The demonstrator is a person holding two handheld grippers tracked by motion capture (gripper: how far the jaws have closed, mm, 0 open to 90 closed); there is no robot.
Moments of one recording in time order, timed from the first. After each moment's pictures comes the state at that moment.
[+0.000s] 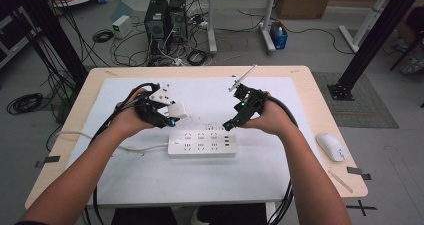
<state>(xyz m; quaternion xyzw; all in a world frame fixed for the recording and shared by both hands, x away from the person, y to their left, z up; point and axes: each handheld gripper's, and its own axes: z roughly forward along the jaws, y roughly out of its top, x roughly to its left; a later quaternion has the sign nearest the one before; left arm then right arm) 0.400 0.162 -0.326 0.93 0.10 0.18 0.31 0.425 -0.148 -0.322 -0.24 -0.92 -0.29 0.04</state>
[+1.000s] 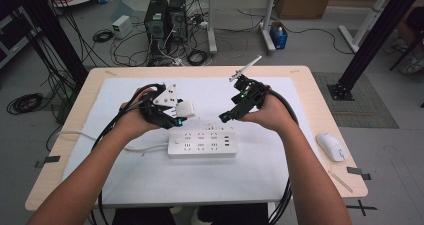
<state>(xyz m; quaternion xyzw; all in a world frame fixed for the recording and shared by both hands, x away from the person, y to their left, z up) 0.381 0.138 -0.314 0.92 0.06 0.21 0.34 0.421 -0.143 -0.296 -0.25 -0.91 -0.34 0.03</state>
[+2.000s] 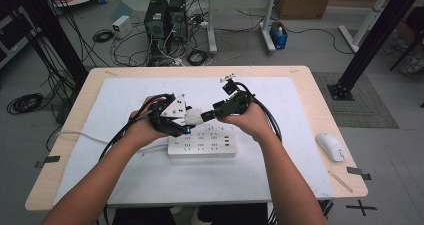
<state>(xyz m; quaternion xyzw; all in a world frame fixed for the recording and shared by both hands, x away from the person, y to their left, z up) 0.369 0.120 -0.330 0.91 0.03 0.22 0.36 0.433 -0.114 -0.337 -0.30 -0.83 -0.44 0.14</state>
